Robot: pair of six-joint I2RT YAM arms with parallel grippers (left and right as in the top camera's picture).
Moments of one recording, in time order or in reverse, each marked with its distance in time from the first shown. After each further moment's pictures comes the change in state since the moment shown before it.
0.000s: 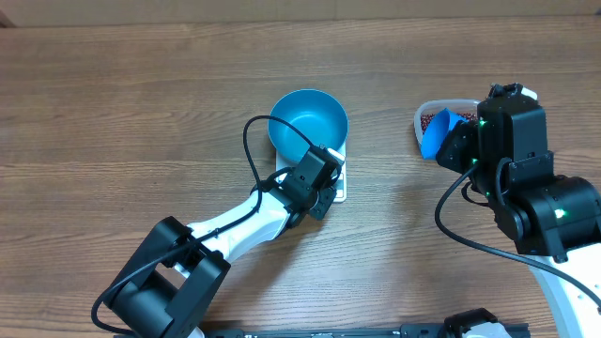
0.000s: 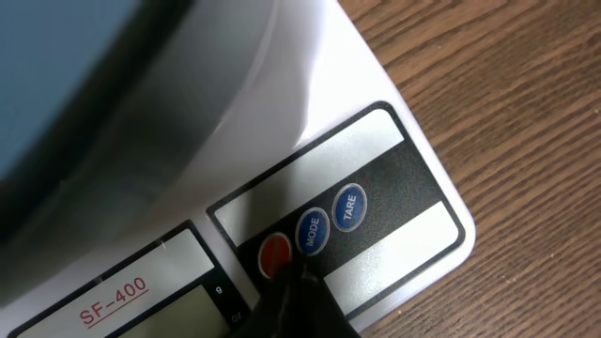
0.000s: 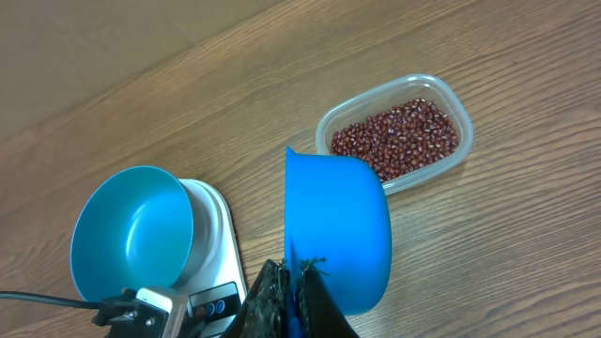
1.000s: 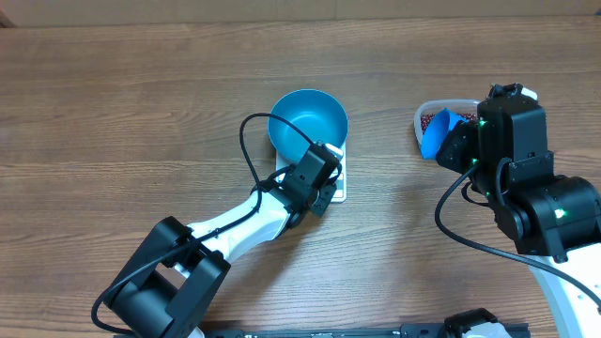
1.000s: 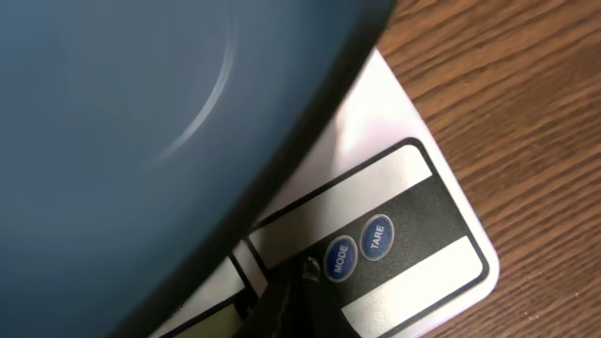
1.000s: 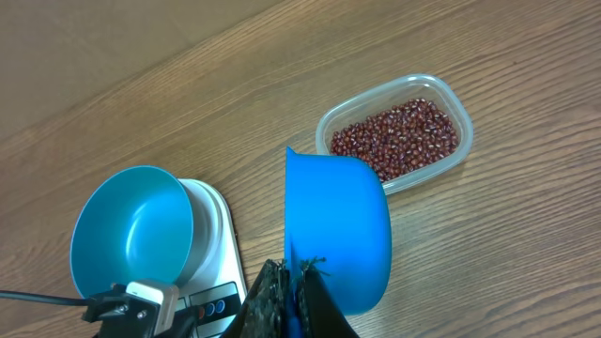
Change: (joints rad) left arm 0.000 0.000 0.000 0.038 -0.058 -0.026; right arm 0.000 0.000 0.000 0.000 0.000 0.000
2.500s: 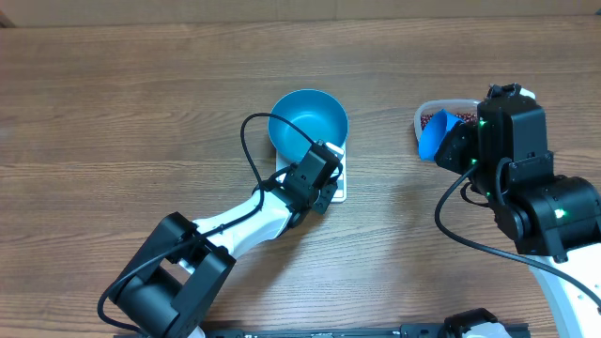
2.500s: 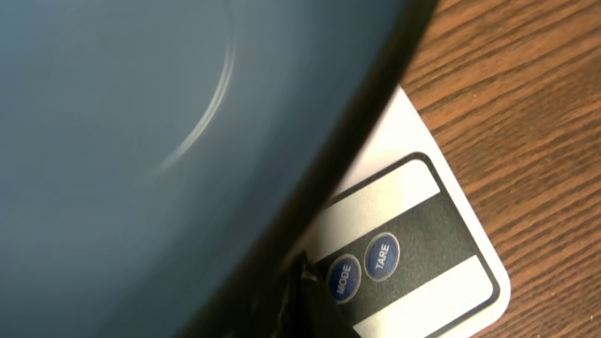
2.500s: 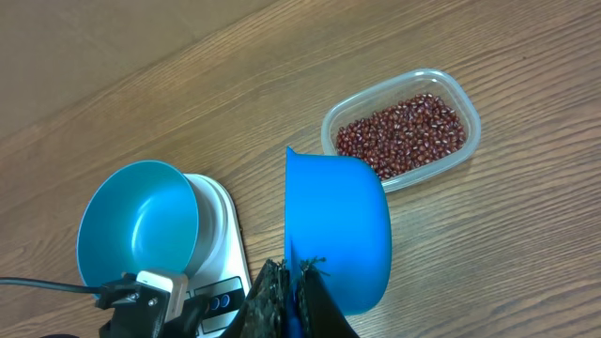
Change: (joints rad) left arm 0.000 0.028 0.000 0.040 -0.006 -0.004; right arm 0.000 0.000 0.000 -0.002 -0.019 0.000
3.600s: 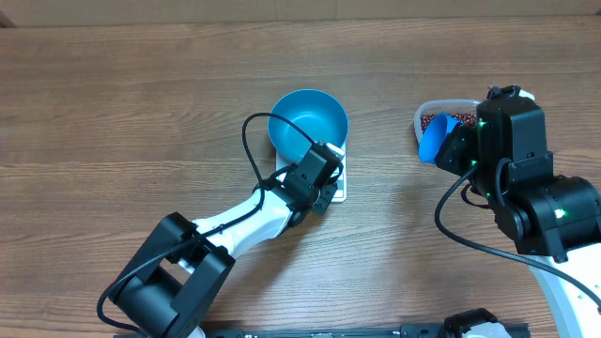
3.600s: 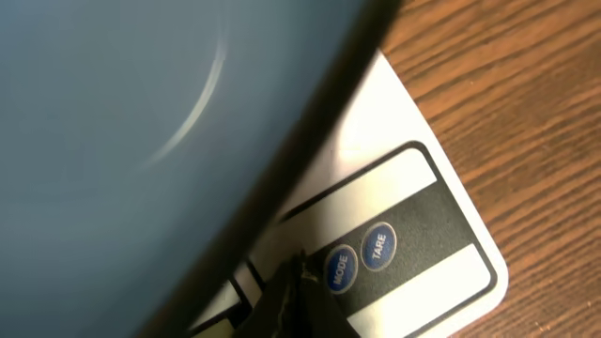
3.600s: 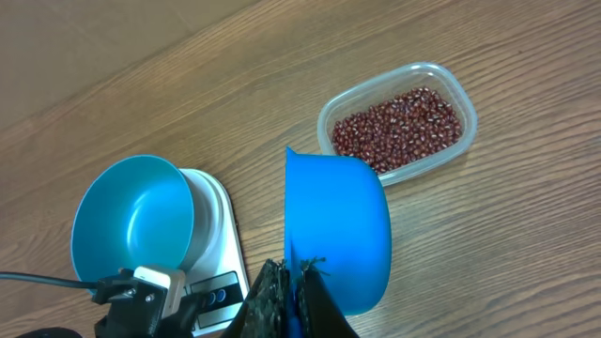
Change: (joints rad) left arm 0.000 -0.002 0.012 -0.041 0.012 0.013; right arm 0.000 0.000 0.000 -0.017 0.000 0.000
